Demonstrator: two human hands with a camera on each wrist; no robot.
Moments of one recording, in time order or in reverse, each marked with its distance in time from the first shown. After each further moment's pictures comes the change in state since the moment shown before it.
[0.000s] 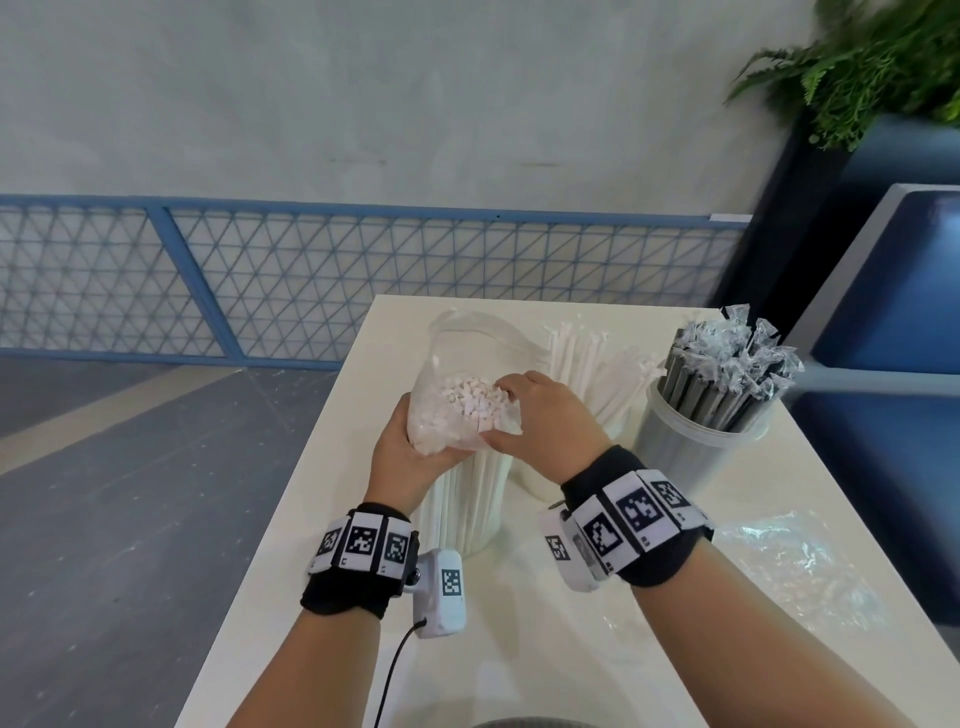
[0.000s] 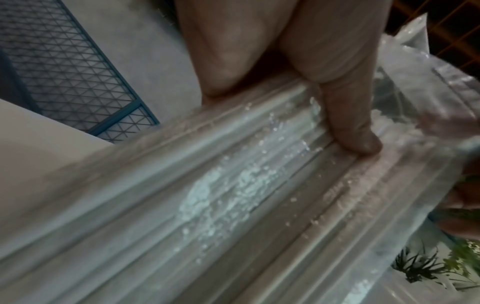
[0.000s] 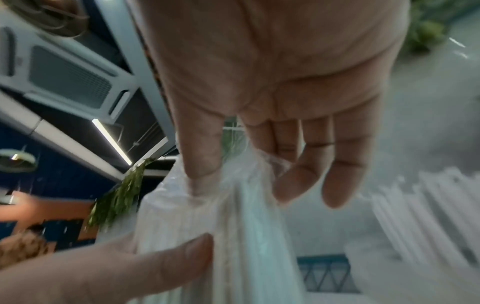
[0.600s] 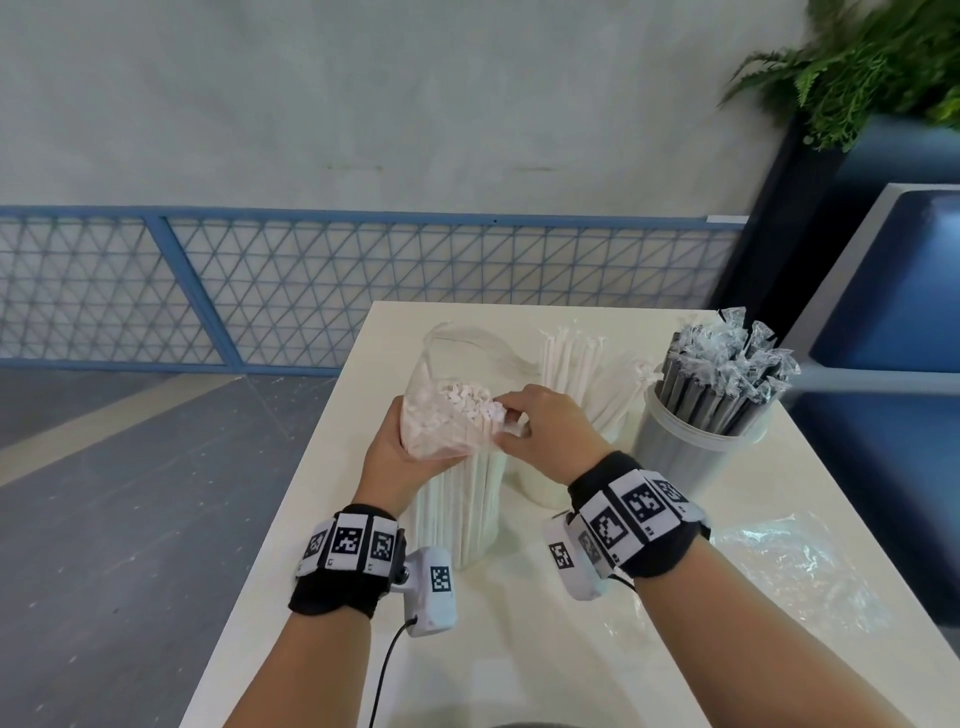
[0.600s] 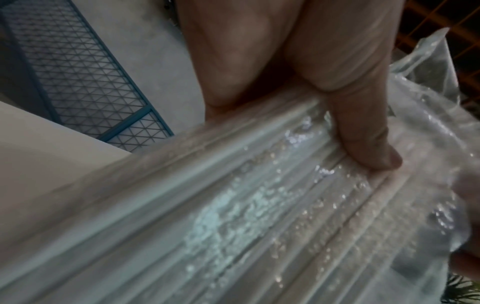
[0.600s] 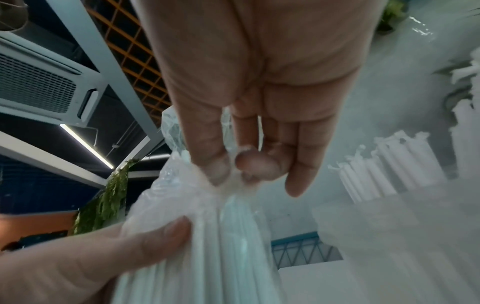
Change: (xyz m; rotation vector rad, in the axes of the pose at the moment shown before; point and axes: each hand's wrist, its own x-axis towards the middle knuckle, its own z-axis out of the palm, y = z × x) left_hand 0.010 -0.006 -0.008 0.024 -0.034 0.011; right_hand 0.009 0.019 0.009 0.146 0.020 -0.048
